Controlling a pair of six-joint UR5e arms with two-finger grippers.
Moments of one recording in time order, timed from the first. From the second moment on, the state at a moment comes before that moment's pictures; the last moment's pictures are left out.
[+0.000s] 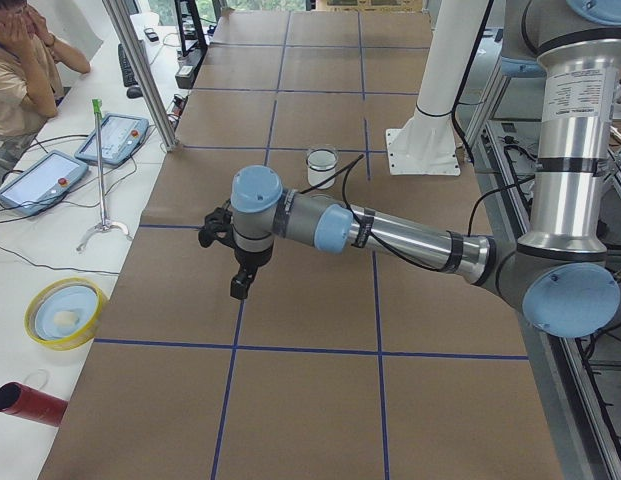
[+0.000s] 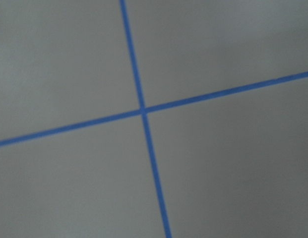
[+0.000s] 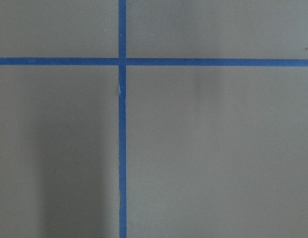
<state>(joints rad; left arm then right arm) -1.53 -1.71 -1.81 -1.64 -2.35 0.09 1.57 -1.68 1.66 -1.57 2.29 0.01</state>
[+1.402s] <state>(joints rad) -0.90 -1.92 -2.00 -1.75 -2.12 -0.94 1.57 -1.68 1.66 -1.57 2.29 0.01</state>
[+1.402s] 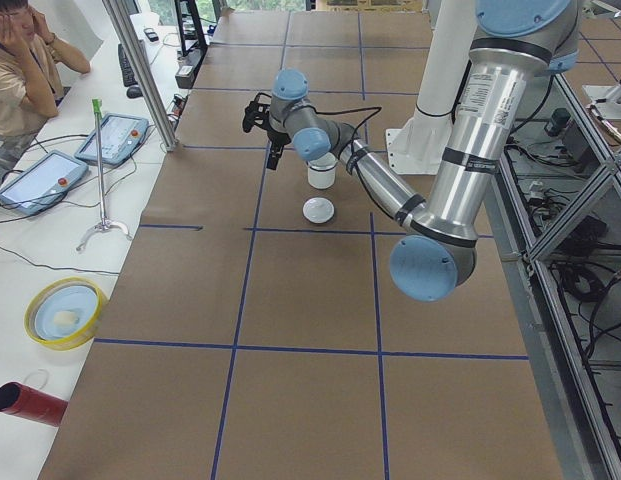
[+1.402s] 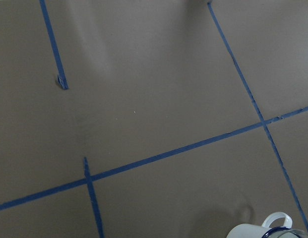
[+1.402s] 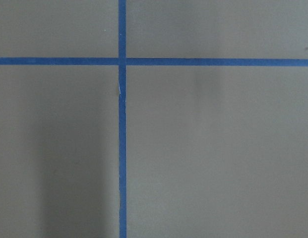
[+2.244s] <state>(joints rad) -0.54 -2.23 -1.88 -1.45 -1.85 -1.32 1.57 -1.68 1.66 -1.57 2.29 0.01</state>
